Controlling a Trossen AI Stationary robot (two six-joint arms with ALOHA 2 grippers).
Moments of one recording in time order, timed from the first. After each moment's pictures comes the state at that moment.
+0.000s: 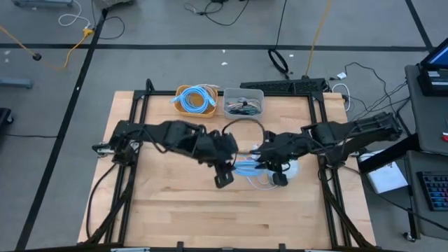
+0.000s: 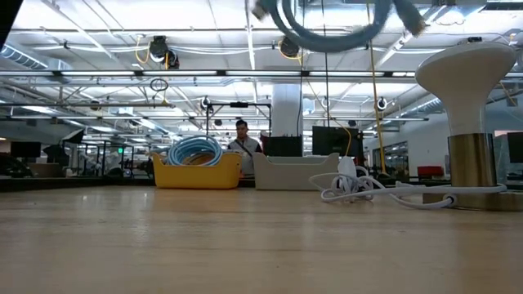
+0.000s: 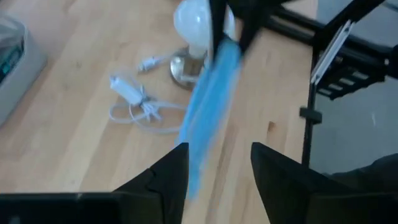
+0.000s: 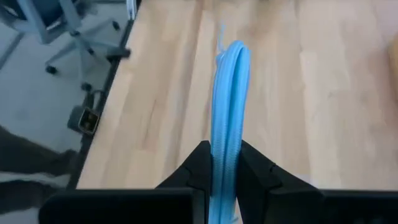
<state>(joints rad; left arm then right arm) -0.23 1.95 2.32 -1.23 -0.12 -0.51 0.25 1.30 1.36 -0.78 0.00 0.18</state>
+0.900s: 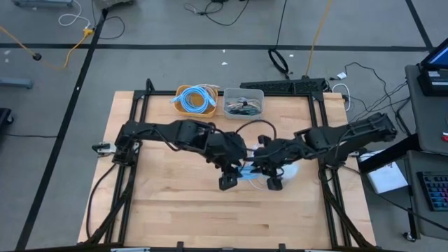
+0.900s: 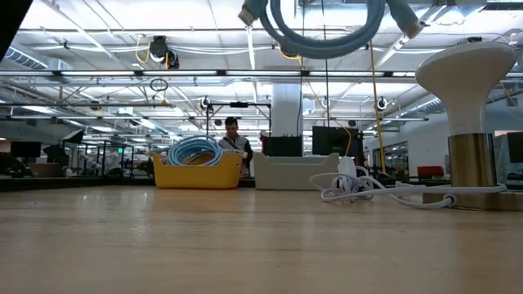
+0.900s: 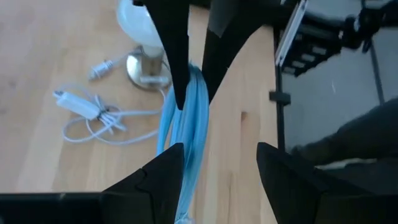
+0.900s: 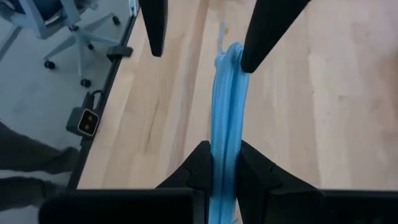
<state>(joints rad) -0.18 2.02 2.32 -1.14 0.09 -0.37 0.27 1.38 1.39 -0.75 0.02 0.18</state>
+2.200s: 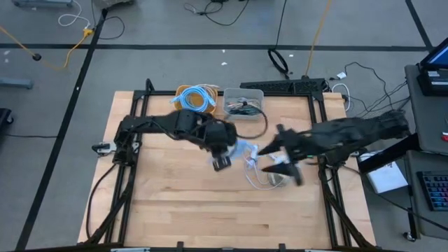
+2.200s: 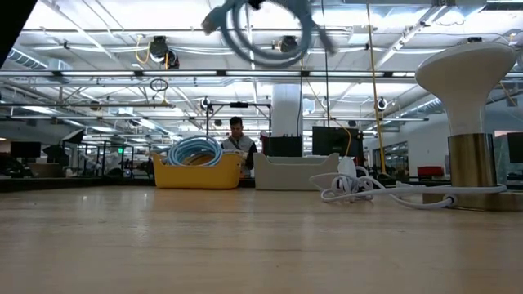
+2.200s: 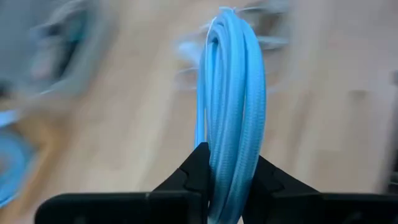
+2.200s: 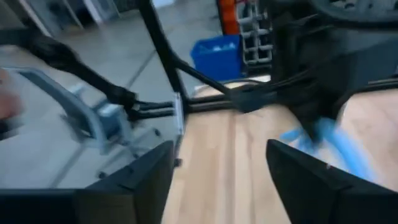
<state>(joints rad) -0.12 1.97 2.31 -1.41 -0.14 -0.39 0.31 1.18 1.41 -0.51 0.08 0.34</state>
